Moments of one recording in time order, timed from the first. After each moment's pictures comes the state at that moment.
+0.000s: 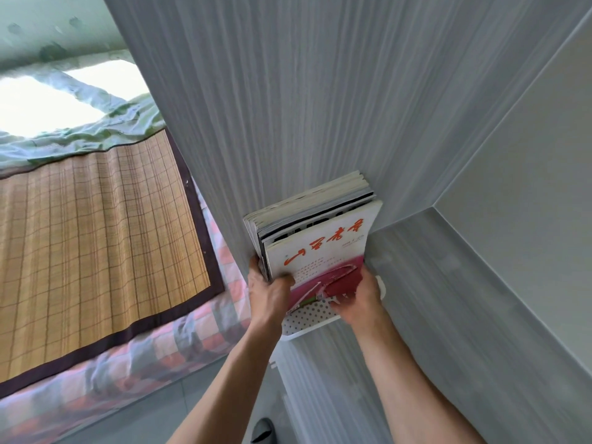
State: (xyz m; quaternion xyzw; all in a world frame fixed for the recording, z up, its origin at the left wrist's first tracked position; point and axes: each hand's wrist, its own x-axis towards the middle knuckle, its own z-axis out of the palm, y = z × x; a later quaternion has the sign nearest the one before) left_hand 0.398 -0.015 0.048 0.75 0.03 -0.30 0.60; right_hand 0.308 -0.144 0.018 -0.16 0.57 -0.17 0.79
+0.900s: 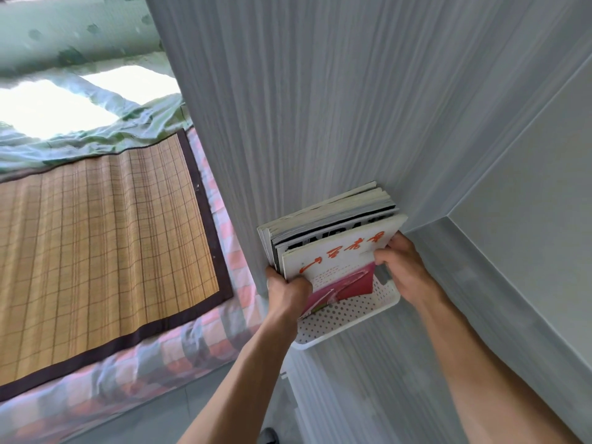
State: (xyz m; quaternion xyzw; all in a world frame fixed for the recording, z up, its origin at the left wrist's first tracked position) left_hand 0.408 -0.025 0.065 0.76 0.05 -0.35 0.54; right_hand 0.308 -0.217 0.050 -0.60 0.40 -0.16 0.67
